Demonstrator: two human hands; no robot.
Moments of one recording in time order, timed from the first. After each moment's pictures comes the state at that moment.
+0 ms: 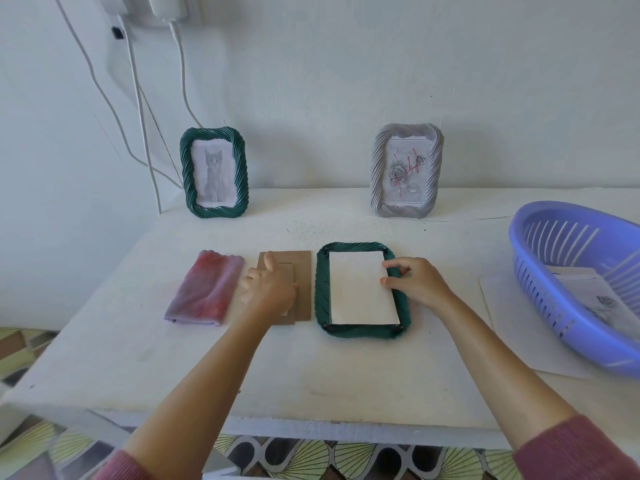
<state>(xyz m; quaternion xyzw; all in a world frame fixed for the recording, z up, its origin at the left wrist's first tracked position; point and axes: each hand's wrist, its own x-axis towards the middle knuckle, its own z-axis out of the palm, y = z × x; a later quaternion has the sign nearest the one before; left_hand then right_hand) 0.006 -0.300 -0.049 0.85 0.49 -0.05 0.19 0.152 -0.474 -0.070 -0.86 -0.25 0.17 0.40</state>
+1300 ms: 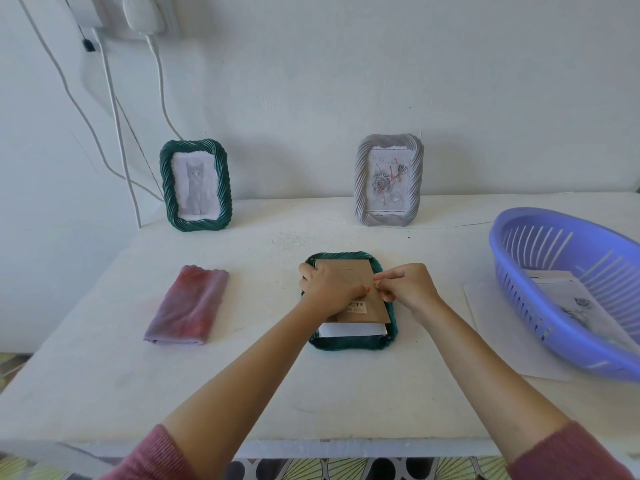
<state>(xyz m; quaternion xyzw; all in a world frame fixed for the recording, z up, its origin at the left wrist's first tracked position) 0.062 -0.358 -0.043 0.85 0.36 0.00 0.39 0.148 -0.471 -0.061 -0.81 -0.10 0.20 0.53</state>
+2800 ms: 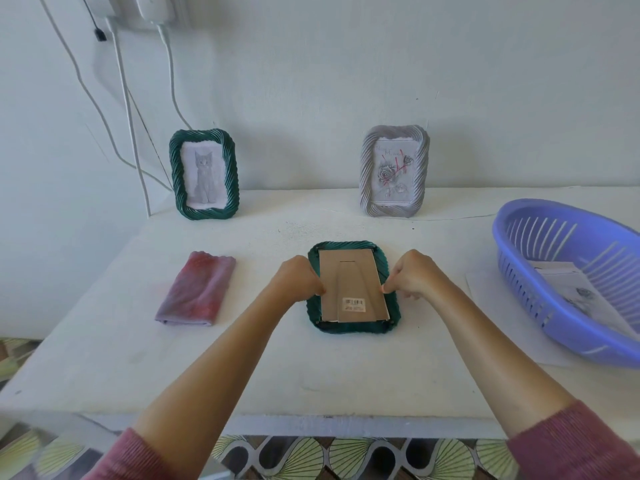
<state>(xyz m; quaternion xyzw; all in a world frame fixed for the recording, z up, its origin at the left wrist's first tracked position) 0.031 -0.316 -0.037 0.87 0.33 -0.06 0.36 0.145 -0.474 -0.039 -0.93 -0.18 0.21 0.25</state>
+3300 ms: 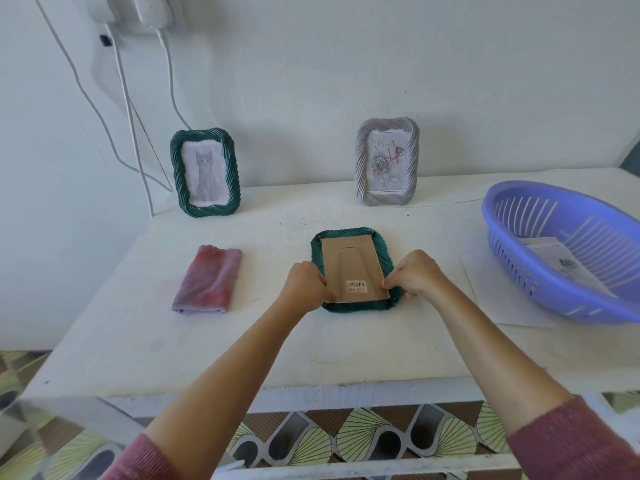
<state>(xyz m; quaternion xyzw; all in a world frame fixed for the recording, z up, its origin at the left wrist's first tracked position) 0.000 -0.334 -0.052 0.90 0.26 -0.03 0.34 0.111 -0.488 -0.048 -0.92 -0.12 0.19 0.32</state>
